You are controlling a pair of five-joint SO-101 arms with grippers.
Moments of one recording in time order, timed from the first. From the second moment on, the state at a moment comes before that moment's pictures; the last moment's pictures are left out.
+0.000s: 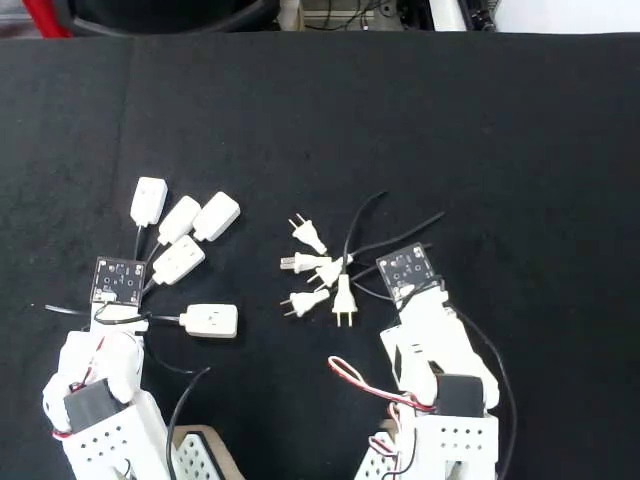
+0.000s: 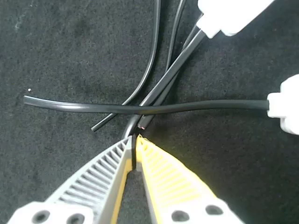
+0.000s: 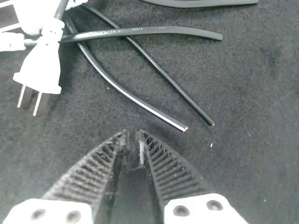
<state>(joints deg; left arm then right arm) -31.7 -104.4 96.2 74.2 -33.0 2.9 -102.1 96.8 71.3 24.3</state>
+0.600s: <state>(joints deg) -31.7 -104.4 96.2 74.2 -33.0 -8.5 -100.5 93.2 66.7 7.4</state>
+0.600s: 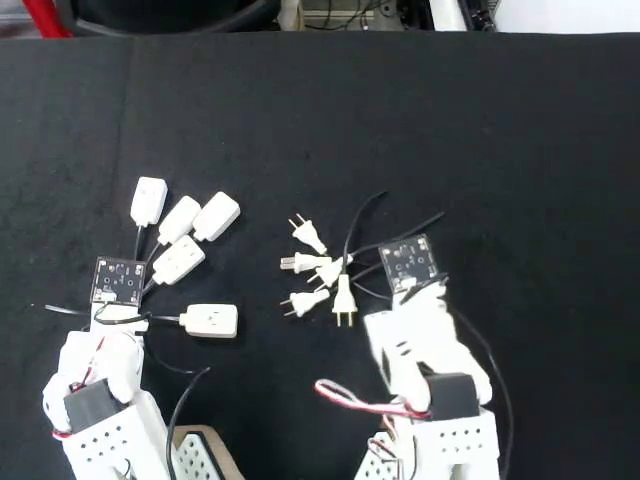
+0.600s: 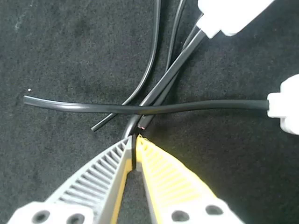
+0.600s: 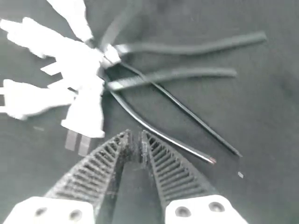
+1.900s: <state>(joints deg) -31.7 -104.4 96.2 74.2 -33.0 -21.5 -23.8 59.6 47.3 -16.0</state>
